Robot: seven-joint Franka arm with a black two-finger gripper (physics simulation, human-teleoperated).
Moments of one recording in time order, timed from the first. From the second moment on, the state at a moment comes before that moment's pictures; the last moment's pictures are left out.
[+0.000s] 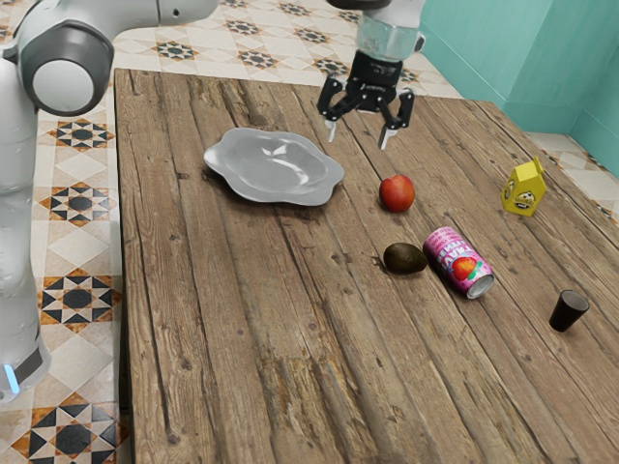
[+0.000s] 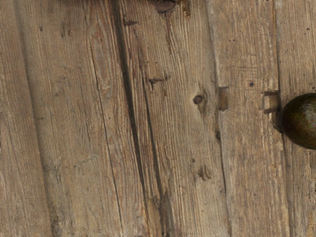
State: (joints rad) arm 0.04 0.10 -0.02 -1.28 -0.11 1.35 -1.48
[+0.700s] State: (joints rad) arm -0.03 0.14 -0.06 -1.30 -0.12 1.43 -0.96
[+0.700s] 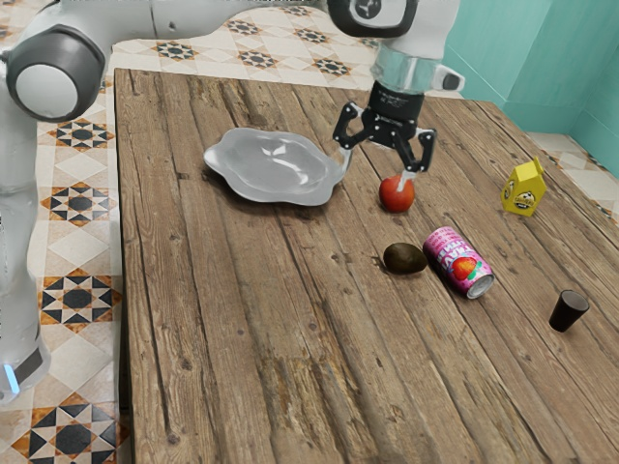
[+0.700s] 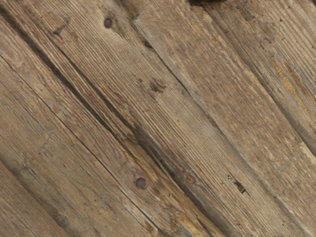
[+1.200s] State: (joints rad) arm 0.11 0.42 -0.11 -1.28 -0.18 1.79 0.02
